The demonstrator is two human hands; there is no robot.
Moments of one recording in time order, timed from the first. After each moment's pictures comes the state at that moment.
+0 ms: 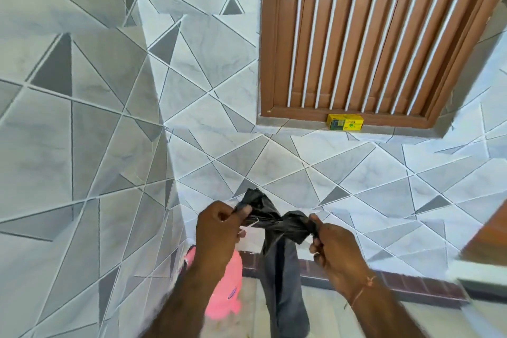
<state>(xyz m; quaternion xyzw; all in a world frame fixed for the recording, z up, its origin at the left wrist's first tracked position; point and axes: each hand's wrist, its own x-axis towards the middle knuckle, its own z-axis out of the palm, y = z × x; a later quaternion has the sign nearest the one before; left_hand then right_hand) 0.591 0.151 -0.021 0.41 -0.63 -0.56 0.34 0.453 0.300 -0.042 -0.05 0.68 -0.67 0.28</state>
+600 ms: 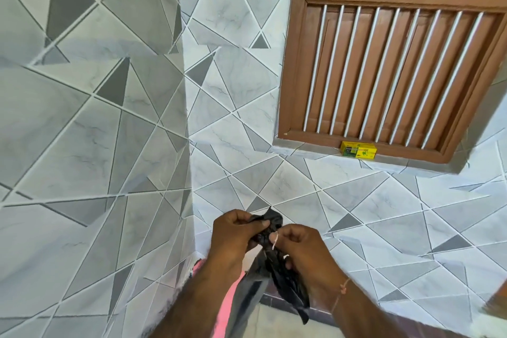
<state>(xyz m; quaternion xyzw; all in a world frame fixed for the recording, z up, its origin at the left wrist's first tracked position) 0.602 0.185 -0.001 0.35 -0.49 -0.72 0.35 0.503 0.288 -0.010 -0.30 0.66 -0.61 0.32</state>
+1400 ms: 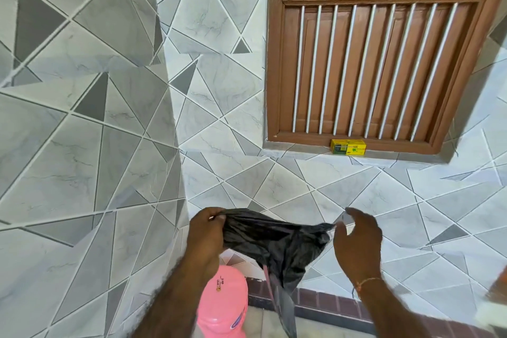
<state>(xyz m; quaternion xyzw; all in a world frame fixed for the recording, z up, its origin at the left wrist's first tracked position) 0.596 0.163 0.007 0.42 -0.54 -0.63 0.37 0.399 0.326 -0.037 -0.21 0.83 -0.49 -0.14</state>
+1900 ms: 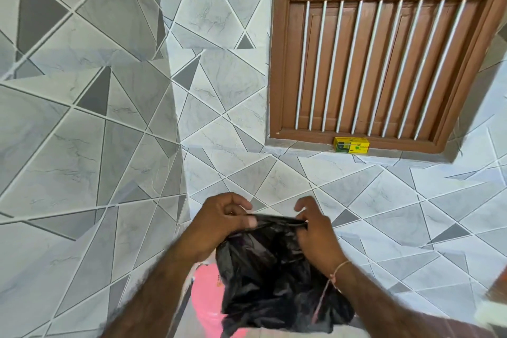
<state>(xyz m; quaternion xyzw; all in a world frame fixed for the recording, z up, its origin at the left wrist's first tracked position) 0.607 0.150 0.023 0.23 -0.73 -0.60 0.25 0.435 0.284 -0.024 -0.43 0.76 -0.48 0.03</state>
